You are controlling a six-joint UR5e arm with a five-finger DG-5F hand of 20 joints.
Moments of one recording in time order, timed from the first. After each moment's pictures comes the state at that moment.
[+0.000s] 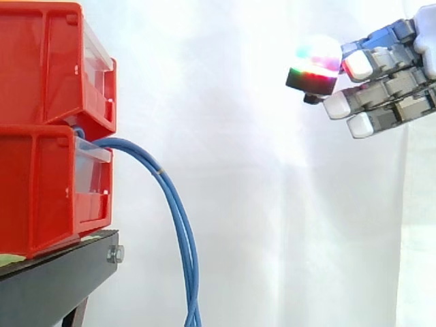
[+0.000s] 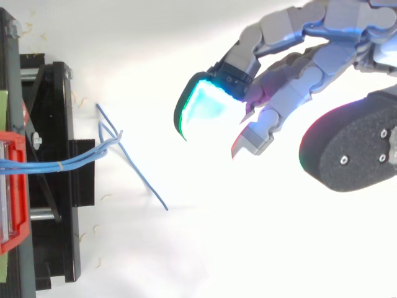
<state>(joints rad) 0.12 -1.96 -1.30 -3.11 -1.31 -0.03</state>
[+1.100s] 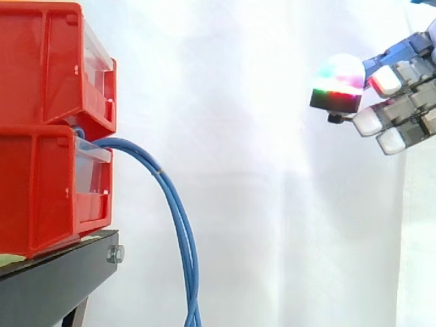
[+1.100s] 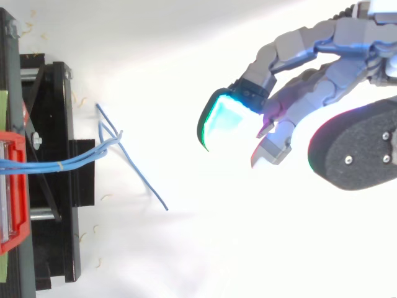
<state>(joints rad) 0.13 -1.95 -1.30 -3.21 -1.31 0.05</state>
